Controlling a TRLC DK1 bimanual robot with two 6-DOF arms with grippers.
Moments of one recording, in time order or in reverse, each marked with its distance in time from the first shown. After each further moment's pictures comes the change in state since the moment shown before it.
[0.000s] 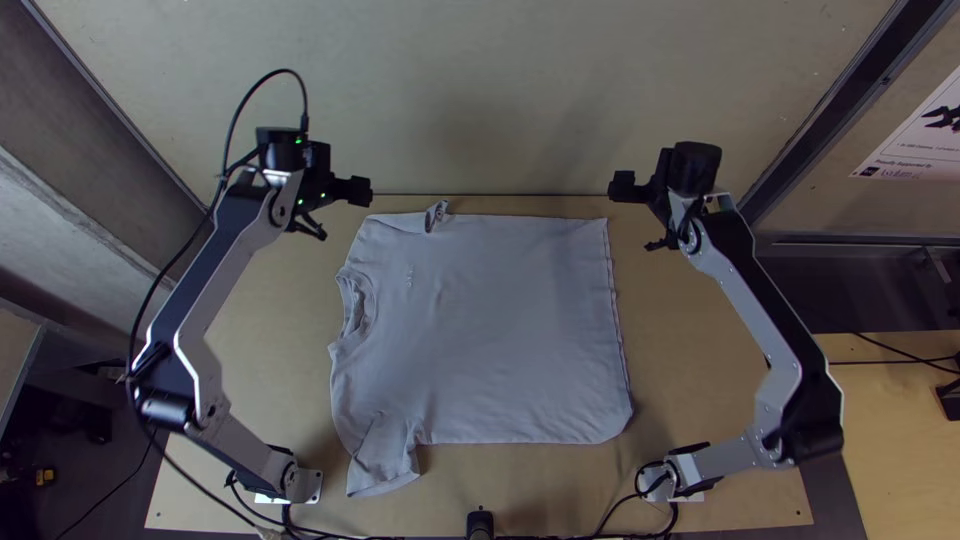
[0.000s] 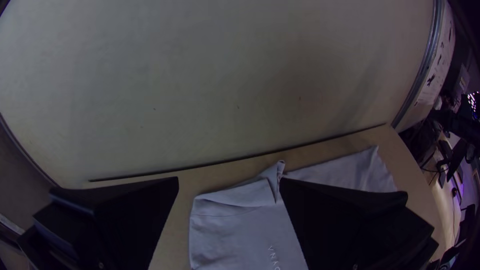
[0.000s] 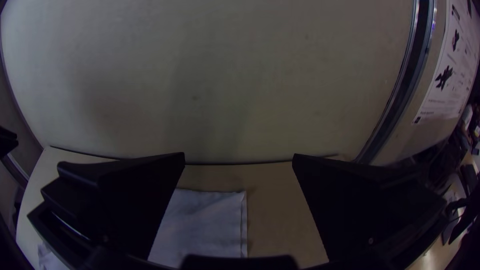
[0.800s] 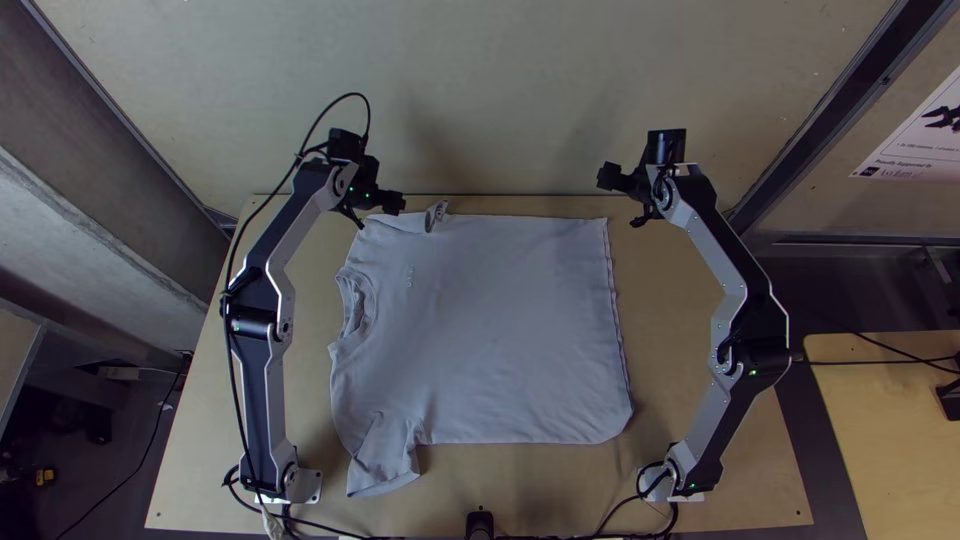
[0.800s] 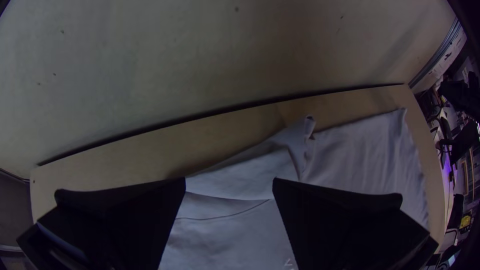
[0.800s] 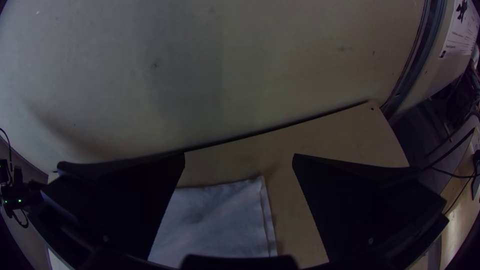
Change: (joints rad) left arm -0.007 0.548 0.452 -0.222 0.059 0.030; right arm -0.069 0.380 0.320 -0.174 -0.118 0.221
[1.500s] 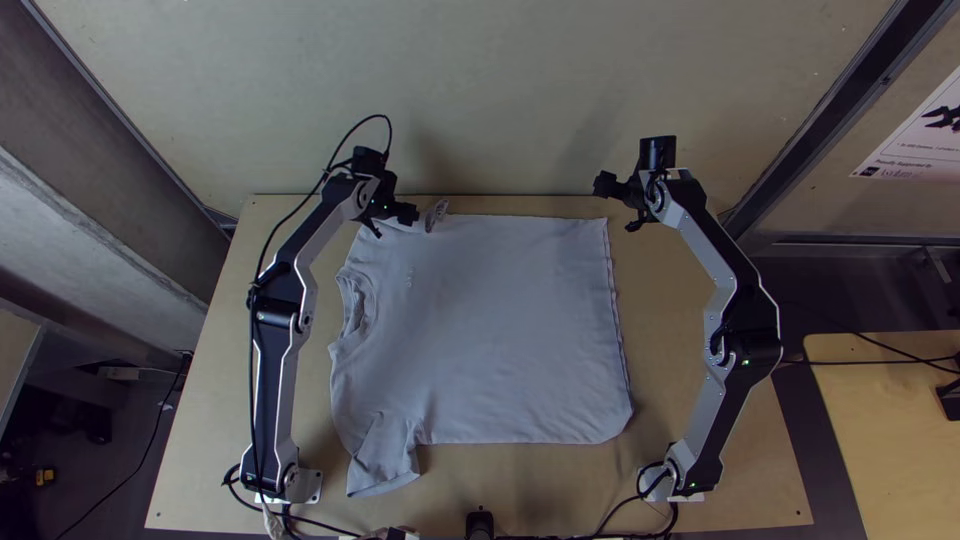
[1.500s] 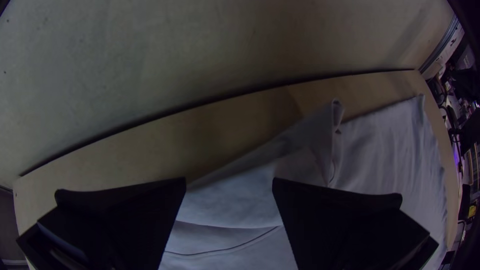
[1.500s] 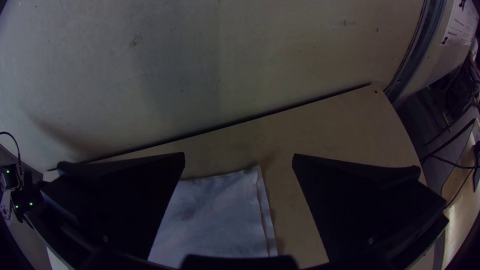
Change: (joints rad) left arm -0.030 0.154 0.053 0.090 -0.030 0.027; right arm -0.003 0.055 0.000 -0.007 0.000 0.023
